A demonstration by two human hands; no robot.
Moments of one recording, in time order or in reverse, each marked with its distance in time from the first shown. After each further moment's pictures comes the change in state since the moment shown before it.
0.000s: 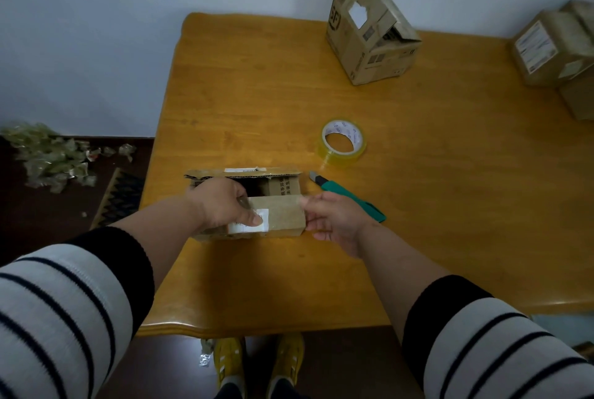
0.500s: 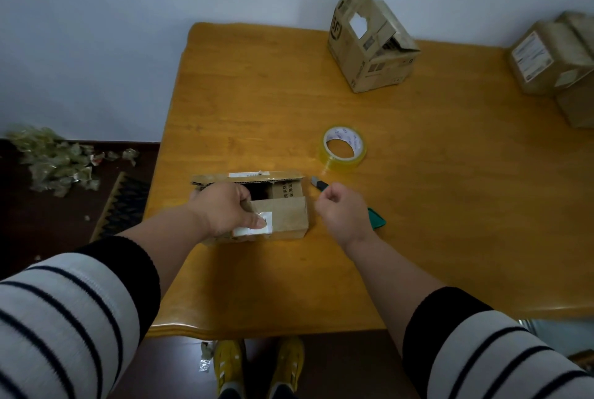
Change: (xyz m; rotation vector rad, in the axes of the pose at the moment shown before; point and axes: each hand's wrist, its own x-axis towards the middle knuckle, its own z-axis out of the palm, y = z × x) left_hand -0.006 -0.003 0.003 -0.024 0.072 0.046; right_hand -0.013 -0.008 0.011 -0.307 0.388 -0.360
